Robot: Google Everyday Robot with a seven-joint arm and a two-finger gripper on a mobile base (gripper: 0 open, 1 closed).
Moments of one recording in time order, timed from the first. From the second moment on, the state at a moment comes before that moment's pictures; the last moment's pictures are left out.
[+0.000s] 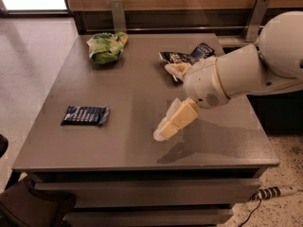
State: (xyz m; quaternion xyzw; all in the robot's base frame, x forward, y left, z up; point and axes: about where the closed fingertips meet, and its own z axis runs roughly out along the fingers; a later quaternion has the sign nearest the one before) arm 0.475 -0.028 0.894 -0.60 0.66 0.23 0.39
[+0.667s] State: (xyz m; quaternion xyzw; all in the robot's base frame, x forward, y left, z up) arm 0.499 0.020 0.866 -0.60 0.65 0.26 0.38
